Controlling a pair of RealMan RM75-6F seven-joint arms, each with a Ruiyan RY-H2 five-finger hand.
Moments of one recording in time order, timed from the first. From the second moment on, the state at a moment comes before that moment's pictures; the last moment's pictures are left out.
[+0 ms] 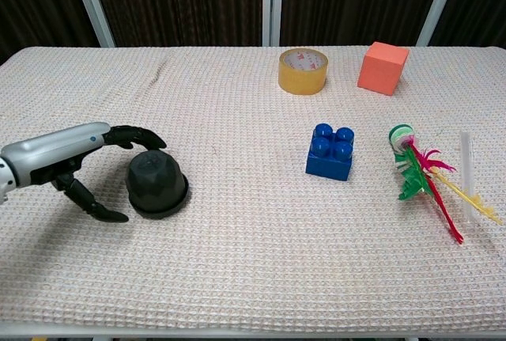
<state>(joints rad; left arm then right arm) -0.53 -1.61 -0.02 -1.32 1.50 0.96 -0.24 0.07 -1.04 0.05 -1.61 -1.50 1.44 0.08</state>
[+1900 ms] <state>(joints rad) -0.57 -1.70 -0.02 -1.25 1.46 0.96 -0.22 0.07 -1.04 0.05 -1.59 -1.47 1.41 0.10</state>
